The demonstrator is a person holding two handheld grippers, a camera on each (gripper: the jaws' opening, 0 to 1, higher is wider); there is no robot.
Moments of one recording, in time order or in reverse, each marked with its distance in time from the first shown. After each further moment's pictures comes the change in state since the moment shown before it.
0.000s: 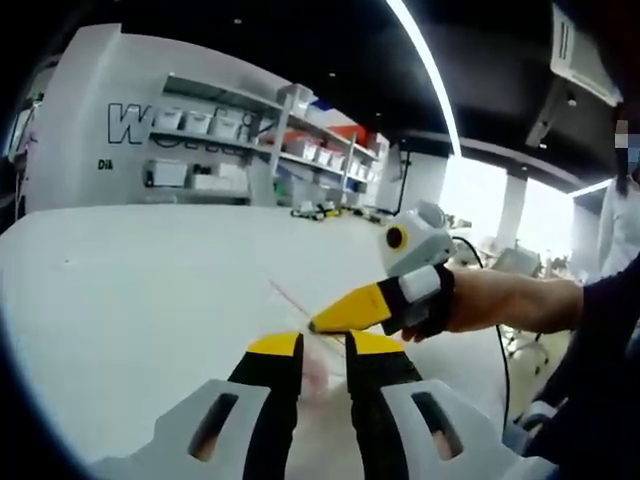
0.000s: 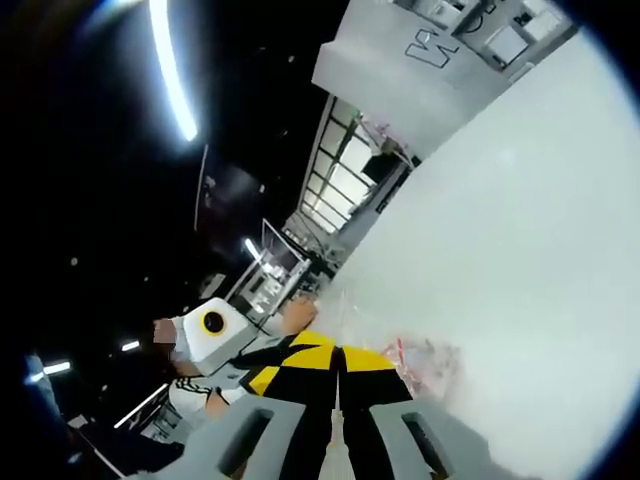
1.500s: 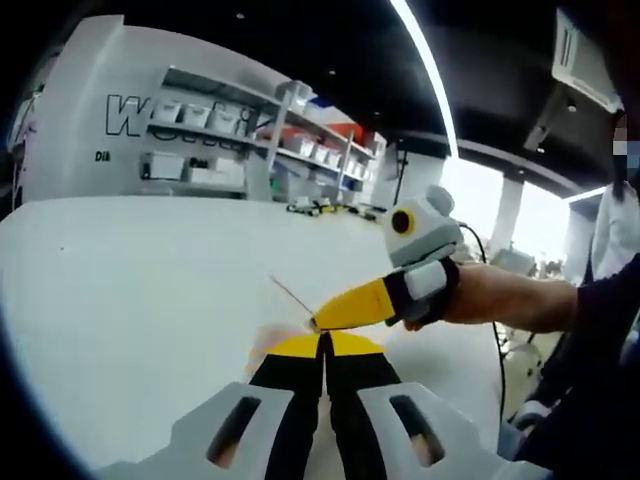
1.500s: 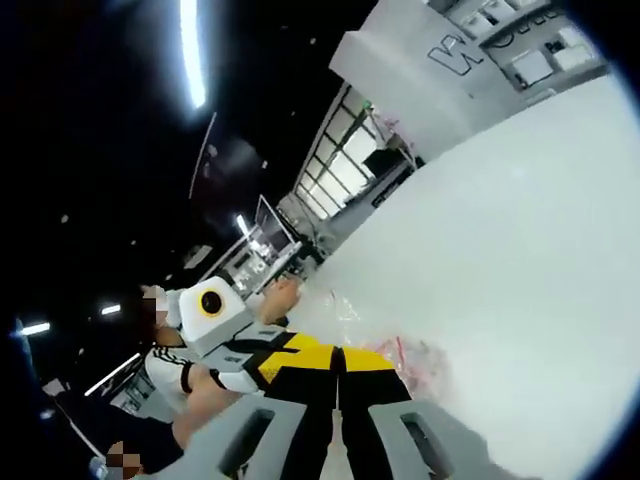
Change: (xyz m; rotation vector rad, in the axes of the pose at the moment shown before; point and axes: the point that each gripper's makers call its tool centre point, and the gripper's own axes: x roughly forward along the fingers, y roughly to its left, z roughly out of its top) left arm -0.002 -0.003 -0.011 -0.025 0.010 -0.023; right arm 0.002 0.001 -0.009 -0.142 0.060 -0.066
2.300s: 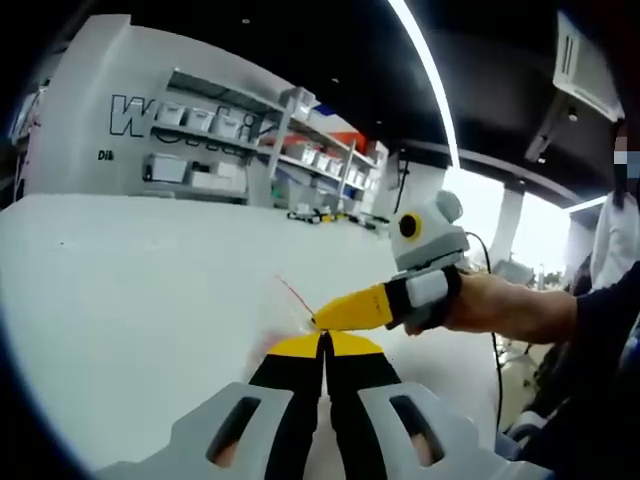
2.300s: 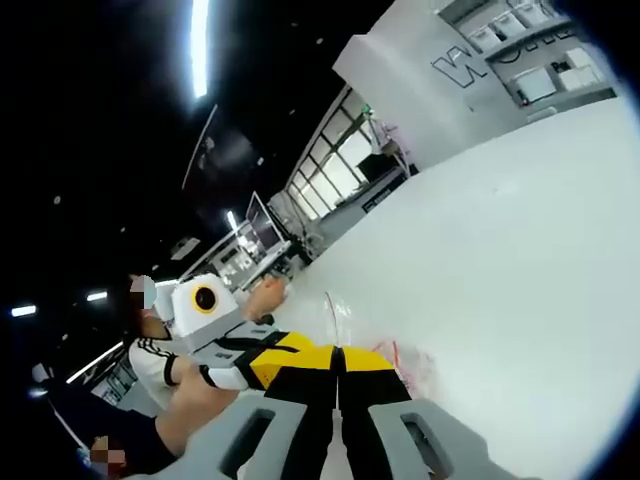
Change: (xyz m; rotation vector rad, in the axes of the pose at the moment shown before) left arm 0.001 0.001 0.004 -0.066 -0.070 -0.021; right arm -0.003 -0.004 0.005 -0.053 -0.017 -0.050
